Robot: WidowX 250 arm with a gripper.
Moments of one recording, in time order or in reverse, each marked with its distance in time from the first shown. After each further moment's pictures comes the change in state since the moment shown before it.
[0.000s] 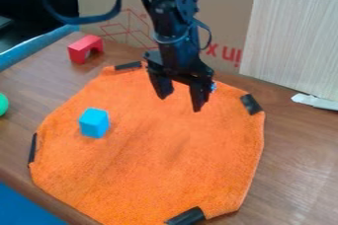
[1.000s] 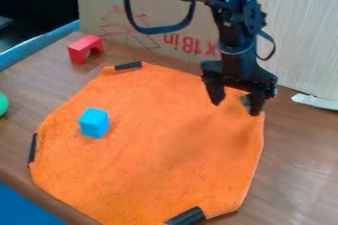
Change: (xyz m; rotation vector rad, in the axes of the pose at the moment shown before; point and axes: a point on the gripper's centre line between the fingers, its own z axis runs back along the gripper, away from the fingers) arm 0.043 -0.059 -0.030 -0.012 -0.039 0.066
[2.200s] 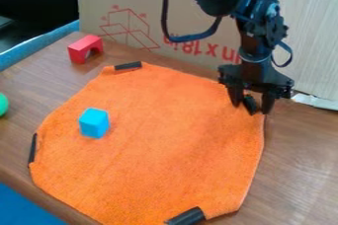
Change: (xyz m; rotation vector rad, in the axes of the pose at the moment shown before) arm 0.026 -0.009 -0.030 0.050 -0.050 0.054
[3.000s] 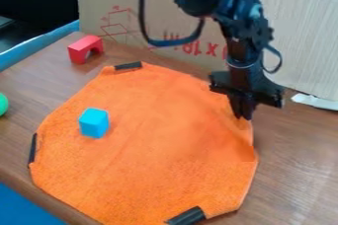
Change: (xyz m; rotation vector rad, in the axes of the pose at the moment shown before) arm -0.022 0.007 0.012 -0.057 0.030 -0.043
